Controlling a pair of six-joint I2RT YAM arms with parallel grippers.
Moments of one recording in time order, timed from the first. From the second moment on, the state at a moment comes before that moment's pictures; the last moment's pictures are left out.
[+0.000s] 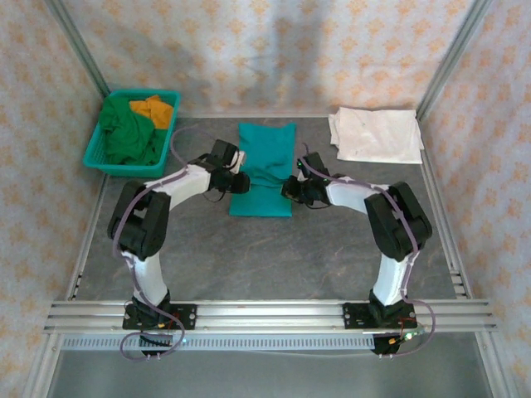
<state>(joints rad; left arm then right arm) -0.34 1.90 1.28 -0.41 0.19 -0.27 0.47 1.87 1.10 -0.15 -0.28 0.73</state>
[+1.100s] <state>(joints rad) -0.34 1.85 1.30 -0.32 0.18 -0.36 0.49 1.89 1.18 -0.08 -0.33 0.68</state>
